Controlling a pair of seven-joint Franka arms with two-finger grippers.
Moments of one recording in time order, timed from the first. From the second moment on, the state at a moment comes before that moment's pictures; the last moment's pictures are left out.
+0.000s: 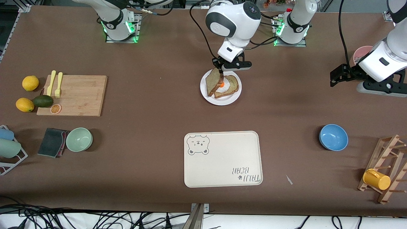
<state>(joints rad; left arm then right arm) -0.03 0.04 -0.05 -1.60 0.02 1.60 0.03 0.76 0.85 0.55 -1.08 -0.55 1.64 1.06</state>
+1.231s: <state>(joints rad) -0.03 0.04 -0.05 -1.60 0.02 1.60 0.03 0.73 0.86 0.55 -1.06 -0.55 1.64 1.06</state>
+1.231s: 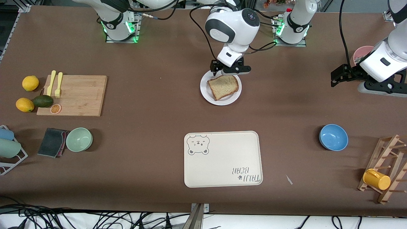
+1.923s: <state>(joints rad) -0.04 0.10 -0.06 -1.60 -0.11 1.59 0.03 0.45 0.62 0.54 -1.05 -0.40 1.41 0.90</state>
